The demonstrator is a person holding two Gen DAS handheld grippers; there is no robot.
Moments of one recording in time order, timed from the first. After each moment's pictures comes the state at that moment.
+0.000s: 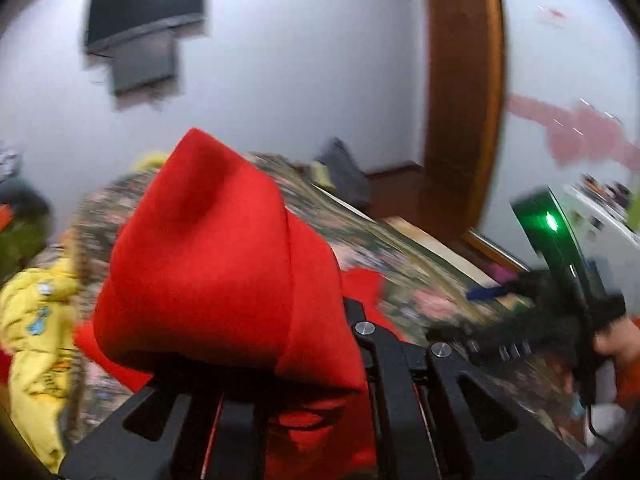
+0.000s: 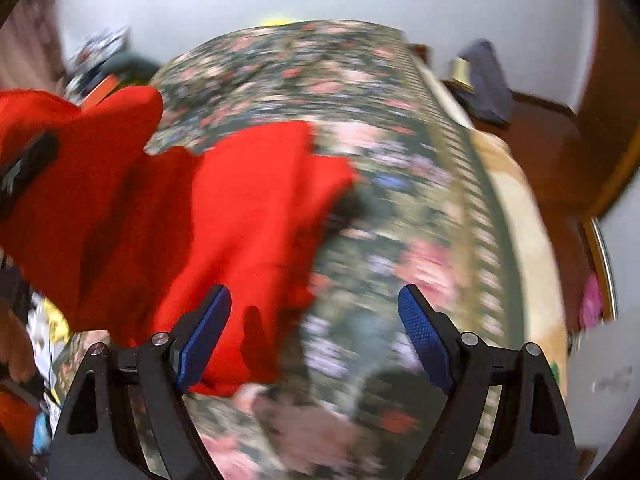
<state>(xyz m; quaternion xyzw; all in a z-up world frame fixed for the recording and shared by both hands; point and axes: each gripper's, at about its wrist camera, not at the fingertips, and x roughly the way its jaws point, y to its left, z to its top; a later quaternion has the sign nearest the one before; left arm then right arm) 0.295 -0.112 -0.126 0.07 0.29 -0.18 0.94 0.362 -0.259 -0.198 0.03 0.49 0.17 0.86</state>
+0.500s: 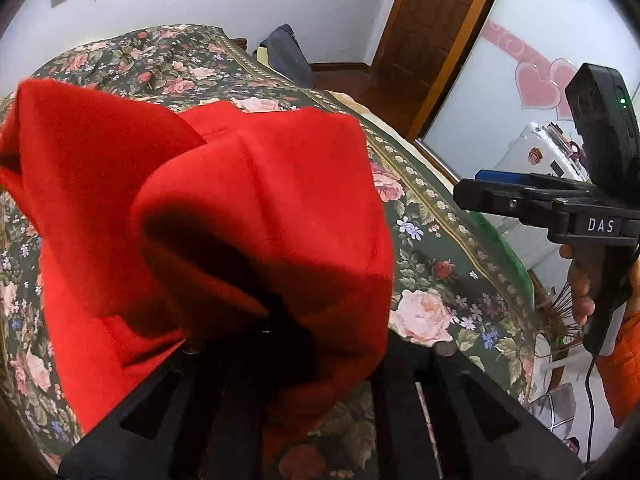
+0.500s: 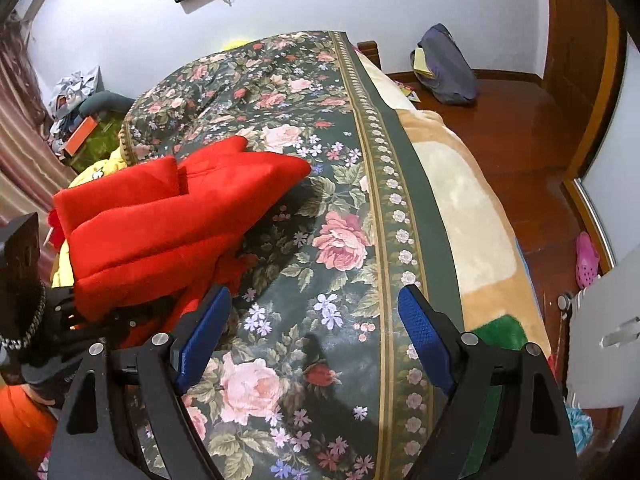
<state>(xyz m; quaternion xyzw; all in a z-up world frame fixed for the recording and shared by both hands) 0.308 -0.127 -0.197 0.02 0.47 -0.26 0.84 0.347 -0.311 -0.188 0.09 0.48 0.15 0.86</state>
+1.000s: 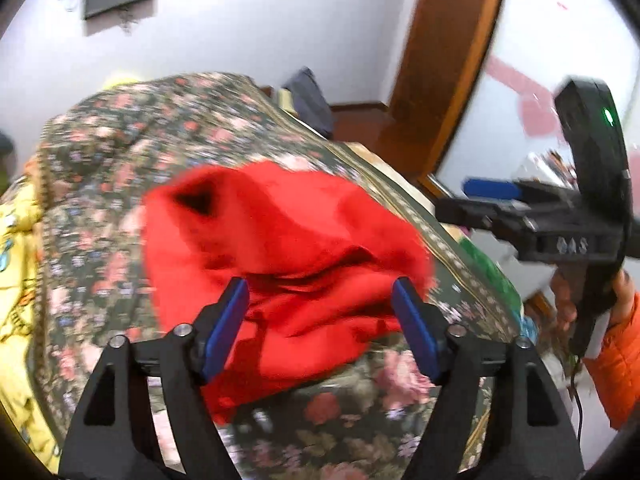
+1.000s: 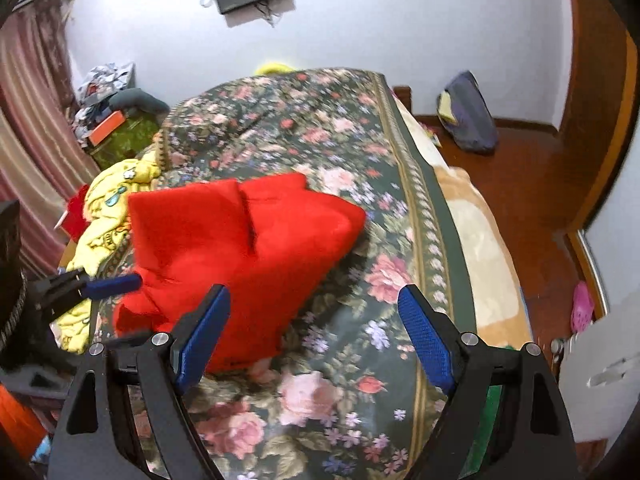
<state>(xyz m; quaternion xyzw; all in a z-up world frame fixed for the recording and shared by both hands) 0.267 -0.079 -0.134 0.01 0.40 -0.21 0.89 0.321 -0.266 -0.138 0.04 0.41 0.18 0.89</state>
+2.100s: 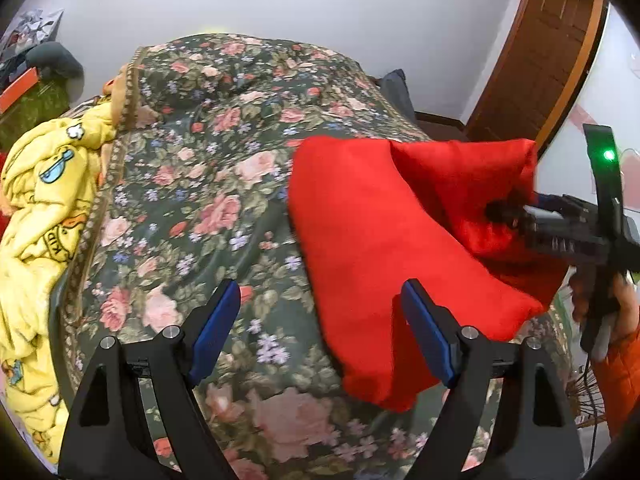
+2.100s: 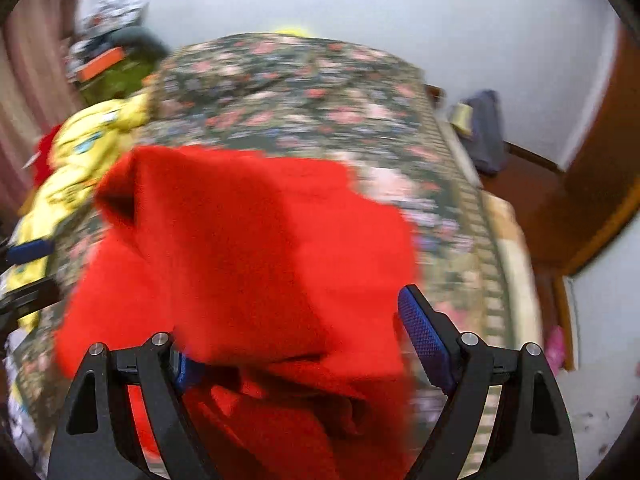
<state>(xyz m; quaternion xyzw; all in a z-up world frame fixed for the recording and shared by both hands) 0.292 0.019 -0.186 -0.06 0.43 -0.09 0.89 0.389 -0.195 -0.184 -0.07 0.44 0.14 0.88</state>
